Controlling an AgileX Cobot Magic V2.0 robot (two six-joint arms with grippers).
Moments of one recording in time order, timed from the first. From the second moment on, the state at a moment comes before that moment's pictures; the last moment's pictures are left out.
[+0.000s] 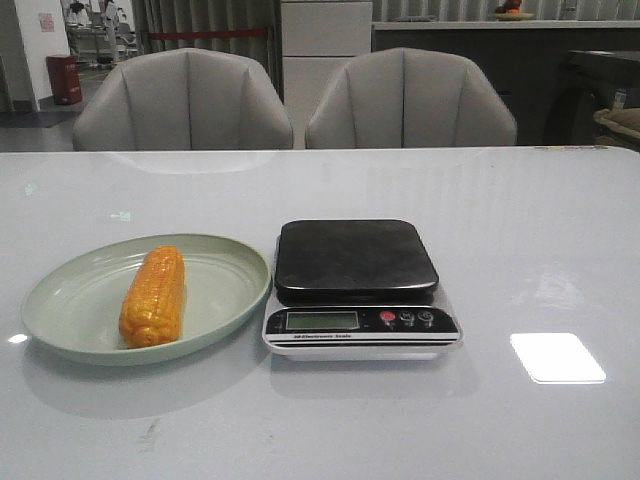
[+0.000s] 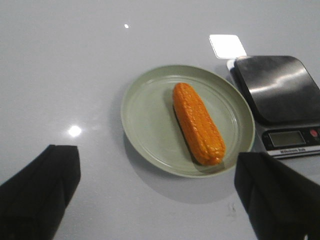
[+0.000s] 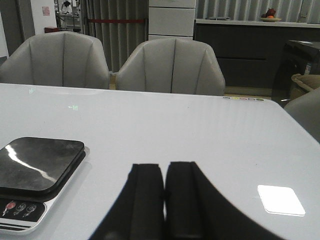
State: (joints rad) left arm -0.25 0.72 -0.52 -0.18 0.47 -0.04; right arm 0.08 -0.01 0.03 0.05 0.03 -0.02
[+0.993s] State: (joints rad) left arm -0.48 1.74 -0.97 -0.20 0.47 -0.13; right arm 0.08 -0.01 0.03 0.05 0.03 -0.02
